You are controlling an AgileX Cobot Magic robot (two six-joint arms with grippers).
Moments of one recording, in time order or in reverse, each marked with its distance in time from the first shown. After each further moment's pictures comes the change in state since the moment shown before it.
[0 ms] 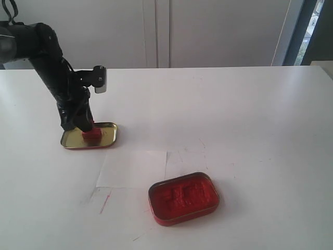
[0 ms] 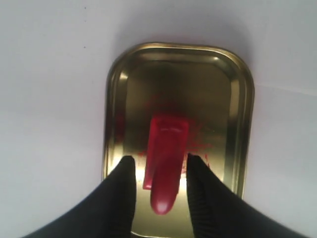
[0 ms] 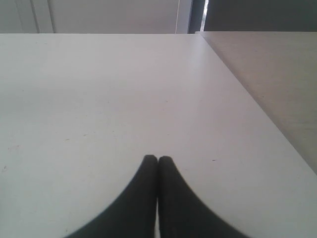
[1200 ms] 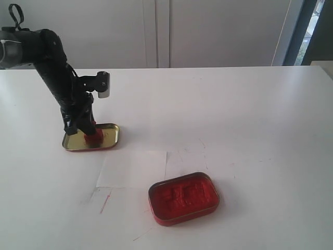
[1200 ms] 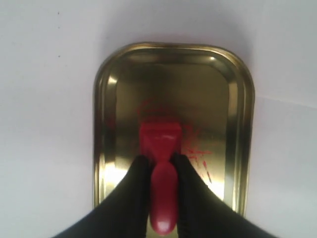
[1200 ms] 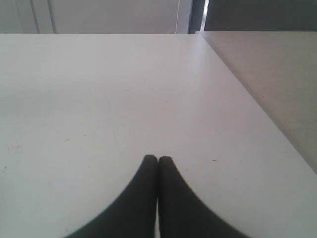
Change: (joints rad) left arm -0.010 0.022 -0.002 -0.018 0.014 0.006; right arm 0.000 0.000 0.000 0.000 0.000 0.002
